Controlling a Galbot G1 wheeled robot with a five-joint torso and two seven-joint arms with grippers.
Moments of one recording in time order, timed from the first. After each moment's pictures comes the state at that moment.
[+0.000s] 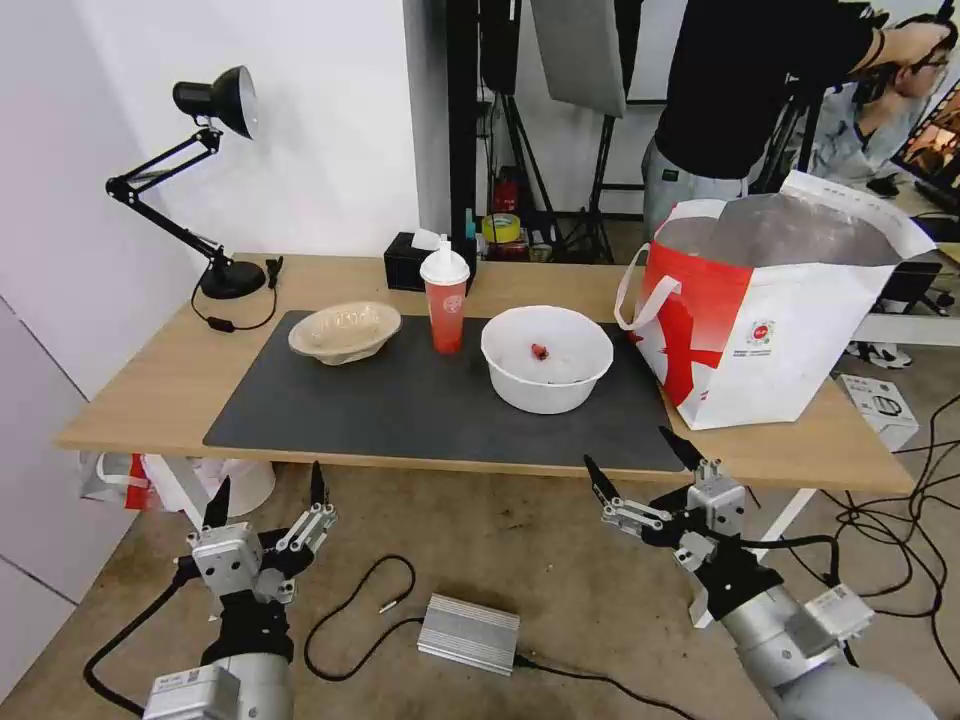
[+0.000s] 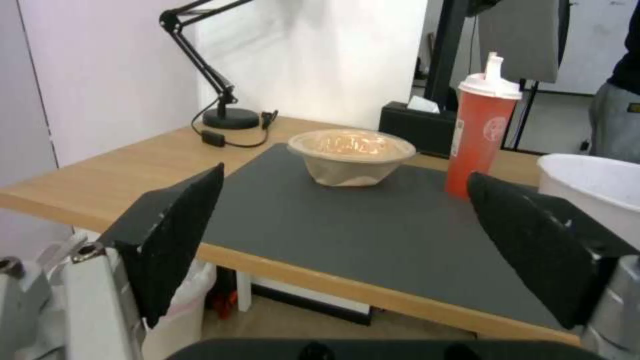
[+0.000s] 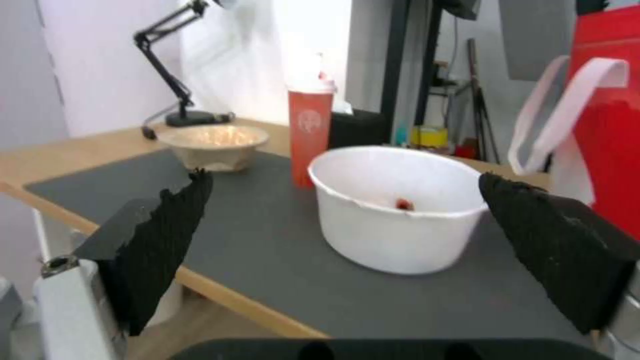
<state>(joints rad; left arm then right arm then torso) 1.88 -1.25 -0.33 -2.48 -0.11 -0.02 -0.56 -1.70 0.82 0.49 2.39 0.51 0.03 0.10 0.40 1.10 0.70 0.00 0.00</state>
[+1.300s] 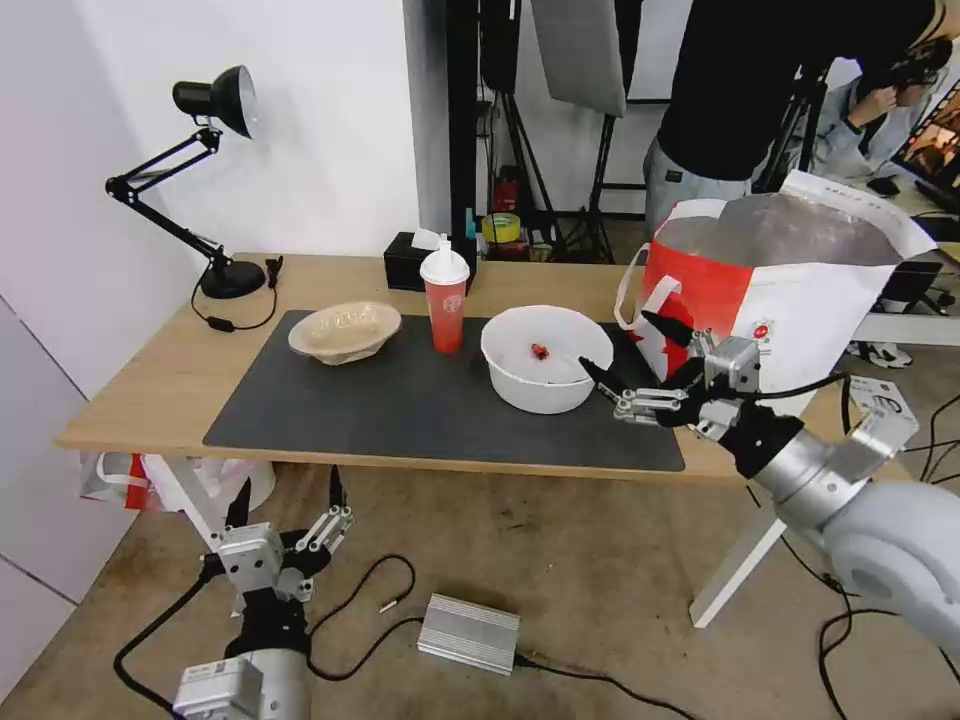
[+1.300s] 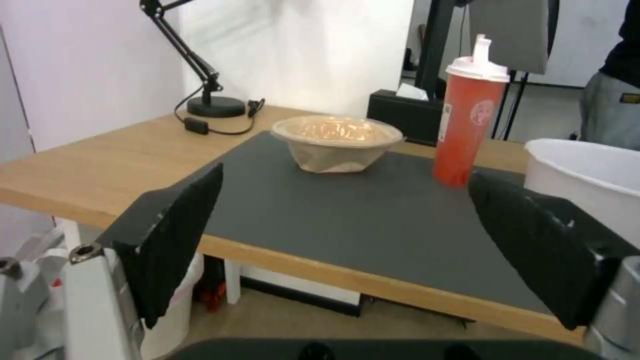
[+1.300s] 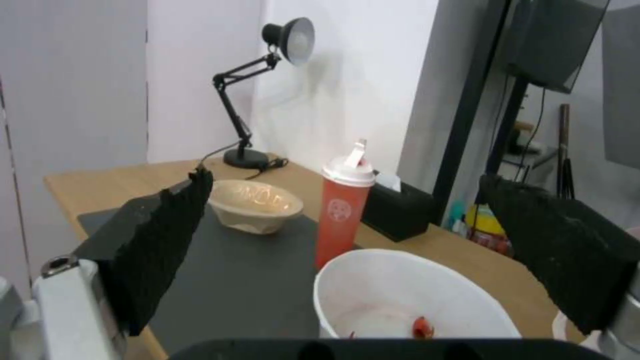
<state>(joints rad) 1.83 -1.26 -0.28 -2.43 -0.10 -0.02 -0.55 -1.21 0.42 0.42 2.24 0.94 0.04 -0.04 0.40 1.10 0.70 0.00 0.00</state>
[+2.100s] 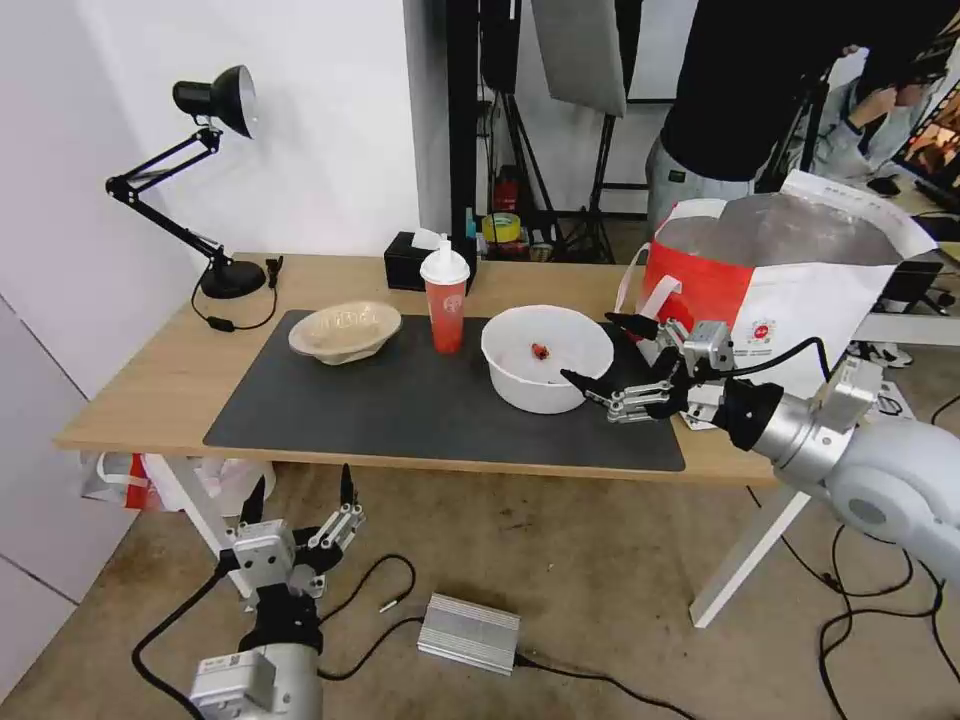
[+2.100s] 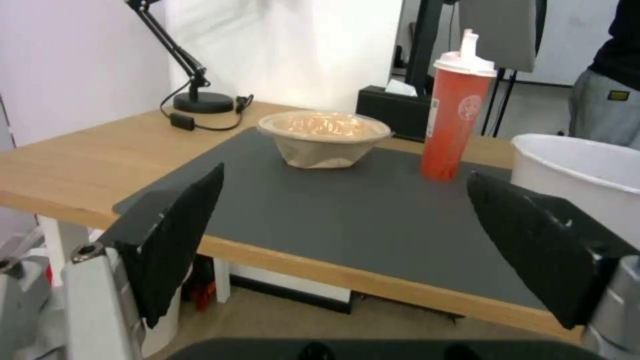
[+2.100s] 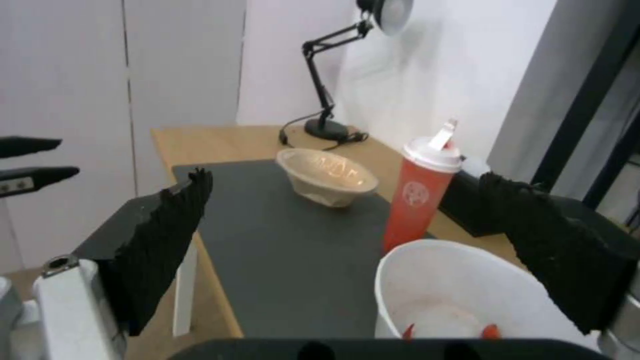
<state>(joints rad) 1.81 -1.28 -0.28 -2.41 -0.10 -0.02 -0.52 -0.90 0.35 0.19 2.10 1.03 0.00 -0.34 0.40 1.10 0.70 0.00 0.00</state>
